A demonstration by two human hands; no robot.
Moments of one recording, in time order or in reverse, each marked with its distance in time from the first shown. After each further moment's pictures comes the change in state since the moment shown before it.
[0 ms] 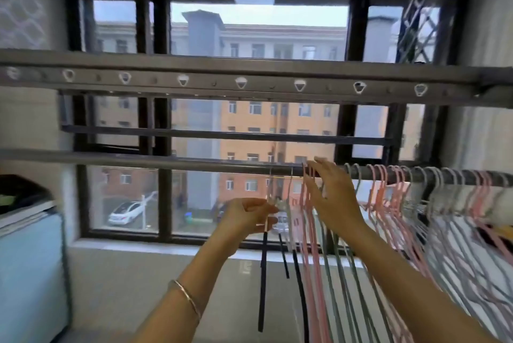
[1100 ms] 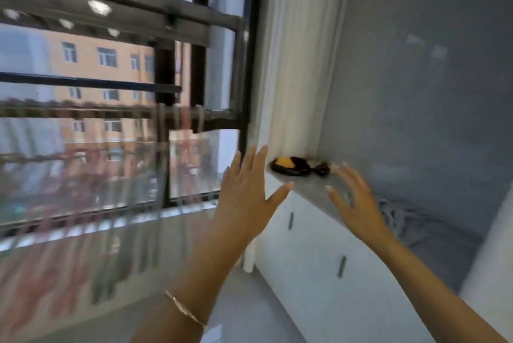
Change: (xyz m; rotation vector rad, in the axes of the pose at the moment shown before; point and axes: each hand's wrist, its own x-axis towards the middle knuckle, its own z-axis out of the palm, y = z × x) left_hand -0.092 0.055 0.489 0.634 -0.226 0.581; right_hand -0.233 0.317 -0.423 -0.312 0.084 0.448
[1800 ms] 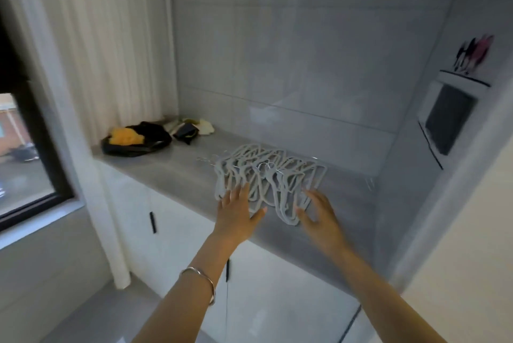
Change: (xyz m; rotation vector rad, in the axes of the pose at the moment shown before) left_hand 0.249 0.071 0.526 -0.122 -0.660 0.174; right_hand 0.064 0.433 -0.018 -0.154 0.132 0.608
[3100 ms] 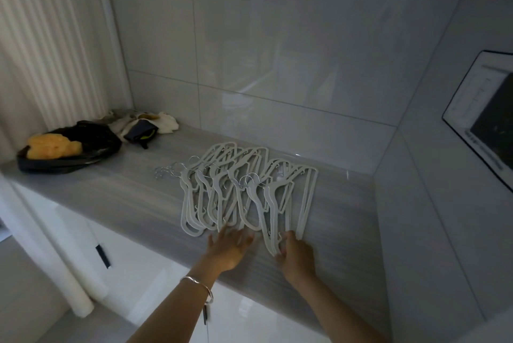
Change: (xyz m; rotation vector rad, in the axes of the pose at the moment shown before) left_hand 0.141 -0.052 0.110 0.114 -0.543 -0.015; right_hand 0.071 0.091 0.094 -0.328 -0.192 0.339
